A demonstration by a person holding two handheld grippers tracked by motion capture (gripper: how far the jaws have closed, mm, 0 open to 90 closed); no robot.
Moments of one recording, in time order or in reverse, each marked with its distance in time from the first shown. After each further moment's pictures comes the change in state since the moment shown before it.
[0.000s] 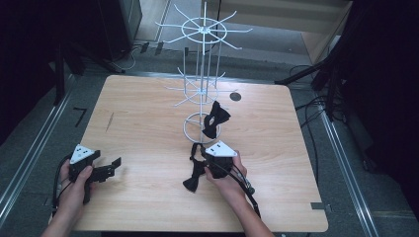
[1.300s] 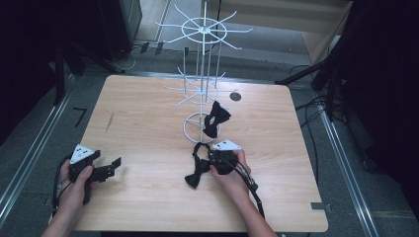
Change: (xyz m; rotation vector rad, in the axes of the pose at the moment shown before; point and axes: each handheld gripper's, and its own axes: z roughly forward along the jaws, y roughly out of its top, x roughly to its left) left arm 0.000 0.000 0.000 0.001 0.001 0.000; right arm -0.025 -0.017 0.019 0.167 -0.037 0.118
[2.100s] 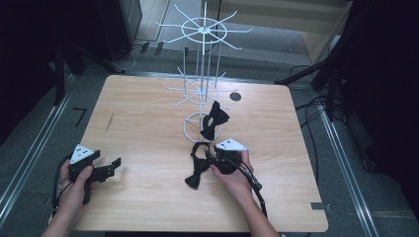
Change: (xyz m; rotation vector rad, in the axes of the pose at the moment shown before) left arm 0.000 0.000 0.000 -0.001 0.001 -0.002; right arm -0.006 0.003 -0.010 -0.085 0.048 0.013
